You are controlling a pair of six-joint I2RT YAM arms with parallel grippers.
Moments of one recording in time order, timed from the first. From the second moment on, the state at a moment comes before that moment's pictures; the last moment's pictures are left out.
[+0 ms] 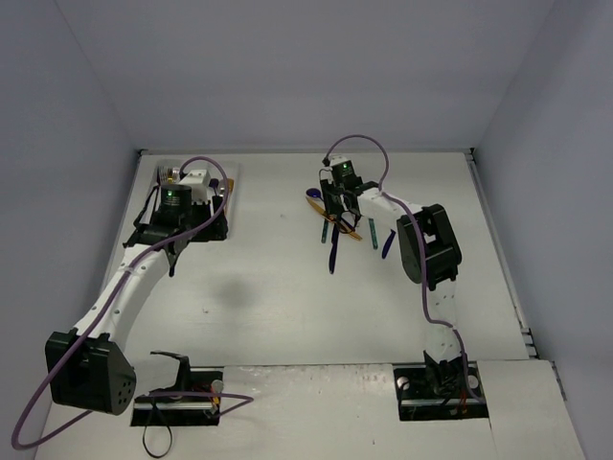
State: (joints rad) left arm -0.16 1.21 1.01 -0.50 0.07 -0.17; right arm 0.44 2.20 1.58 -0.21 0.05 0.13
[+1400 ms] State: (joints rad) left arm -0.16 1.23 1.01 -0.50 0.09 -0.17; right arm 0.38 2.06 1.49 -0.30 -0.05 -0.05
